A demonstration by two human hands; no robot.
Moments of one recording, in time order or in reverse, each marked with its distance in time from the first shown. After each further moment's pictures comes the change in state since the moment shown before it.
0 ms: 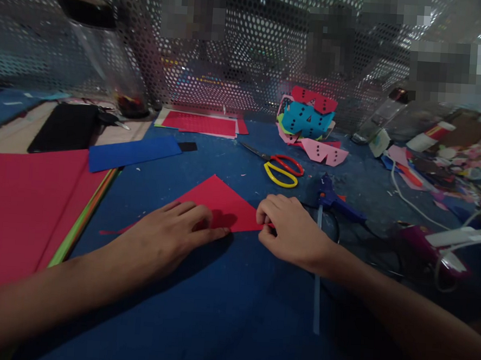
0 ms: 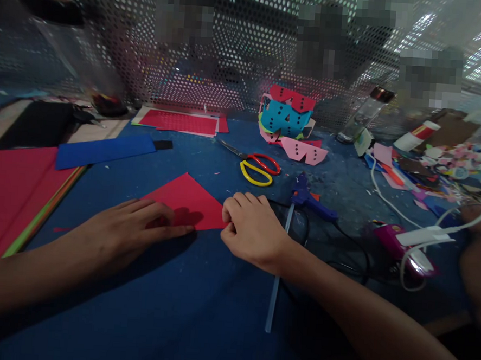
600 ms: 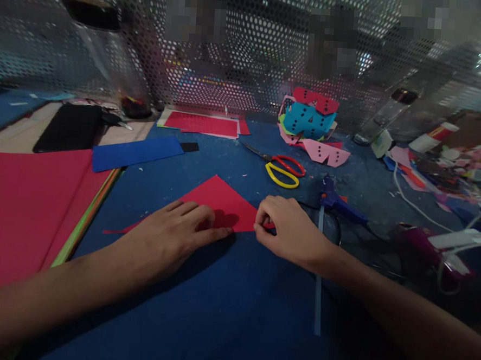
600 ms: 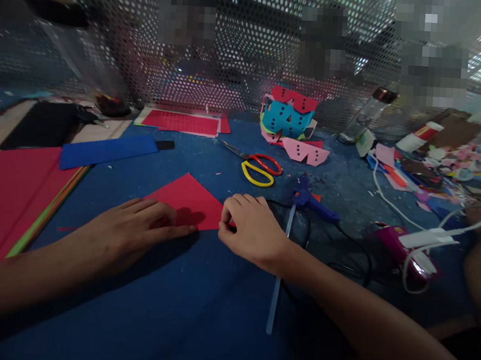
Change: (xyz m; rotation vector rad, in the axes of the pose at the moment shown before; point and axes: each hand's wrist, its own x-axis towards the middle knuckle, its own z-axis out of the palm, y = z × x) left_hand 0.002 0.002 -0.002 0.041 -0.005 0.007; right_hand 0.003 -0.003 0.002 0.106 0.005 0.033
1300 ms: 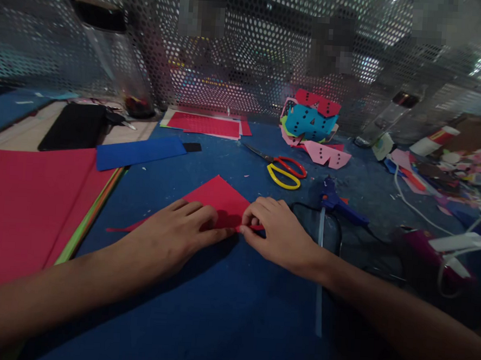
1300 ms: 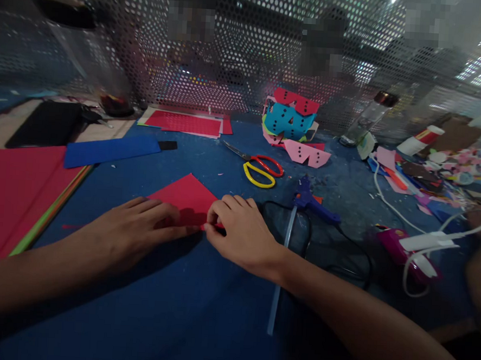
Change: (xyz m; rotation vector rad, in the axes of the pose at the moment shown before) left_hand 0.001 0.002 0.000 0.035 -0.054 -0.034; right_hand 0.006 -0.012 0.015 0.029 0.051 -0.071
